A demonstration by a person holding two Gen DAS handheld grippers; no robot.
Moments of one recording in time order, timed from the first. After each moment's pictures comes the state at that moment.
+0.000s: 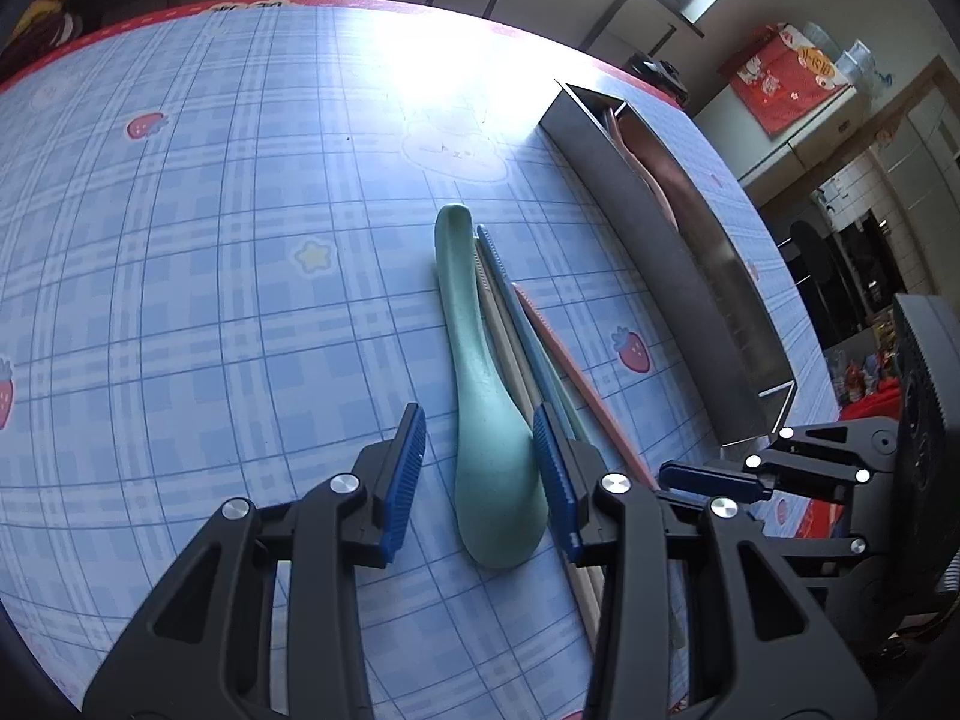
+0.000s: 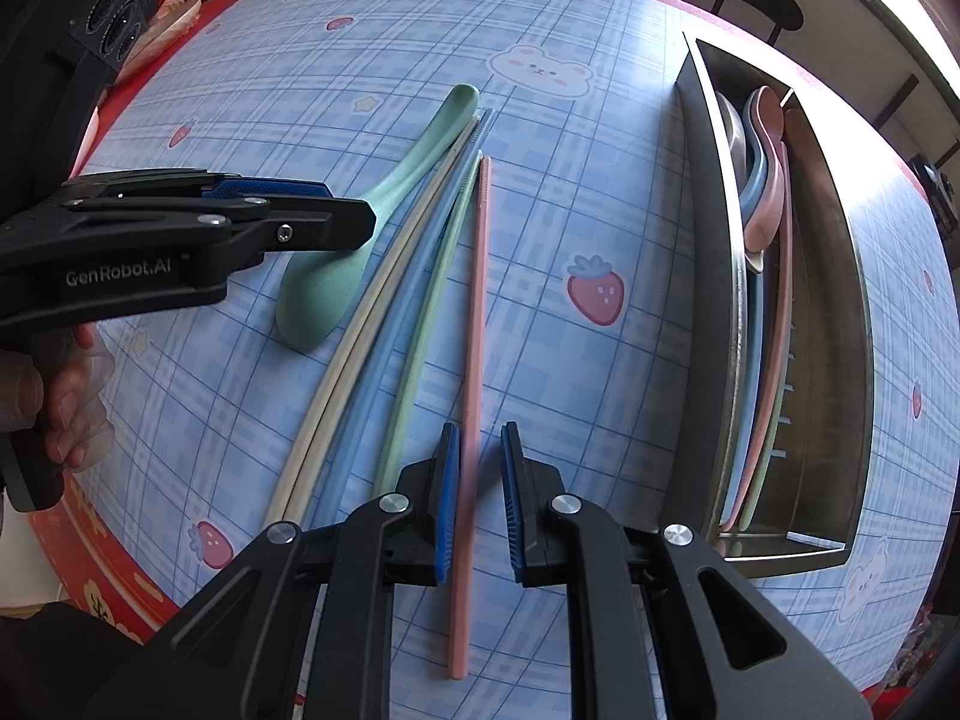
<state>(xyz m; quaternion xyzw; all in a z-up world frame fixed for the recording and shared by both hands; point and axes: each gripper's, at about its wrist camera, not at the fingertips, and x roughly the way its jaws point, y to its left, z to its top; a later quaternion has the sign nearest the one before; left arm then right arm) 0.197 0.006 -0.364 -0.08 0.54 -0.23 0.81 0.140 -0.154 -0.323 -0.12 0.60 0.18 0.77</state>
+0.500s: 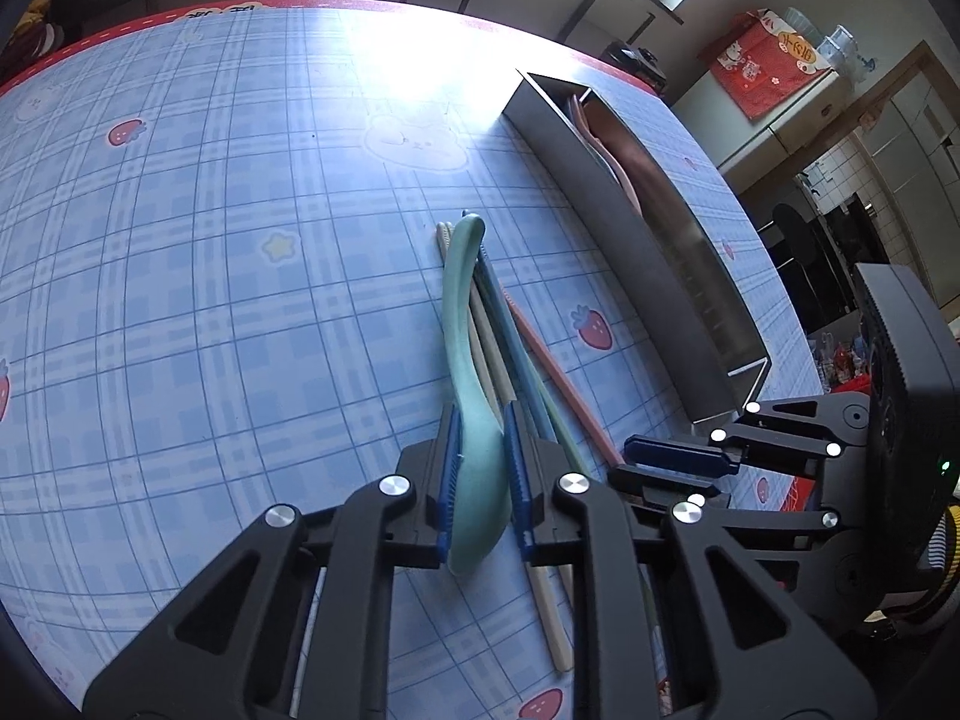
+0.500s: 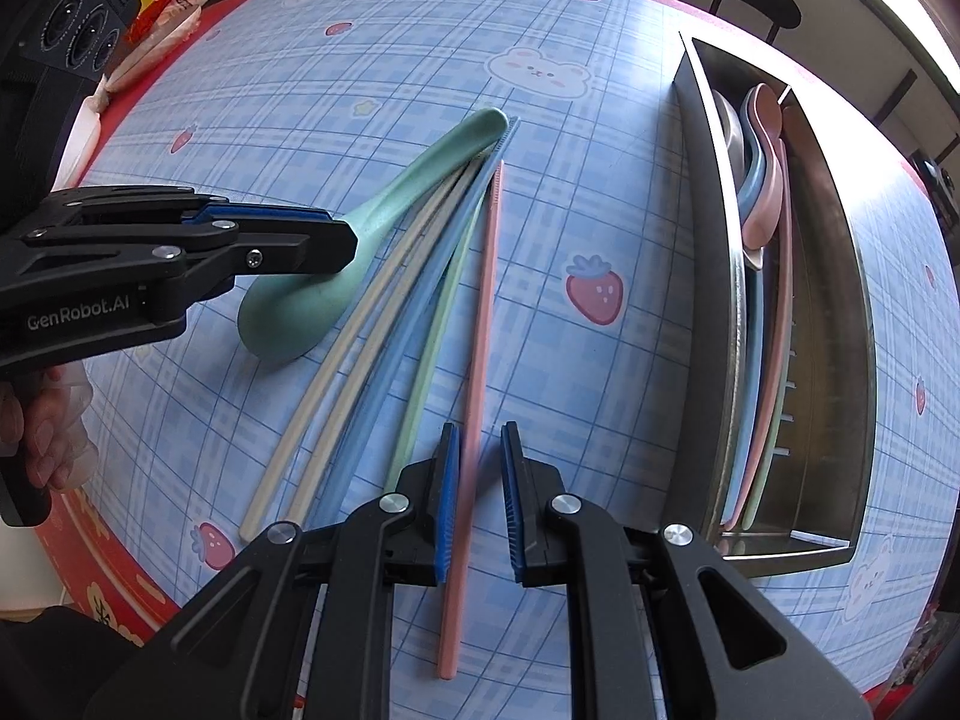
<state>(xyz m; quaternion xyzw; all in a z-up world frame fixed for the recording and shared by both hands) 0.192 -0.006 -0.354 -0.08 0.55 -0.25 0.79 0.139 -0.157 -0.322 -0.11 0.60 0.18 0.77</state>
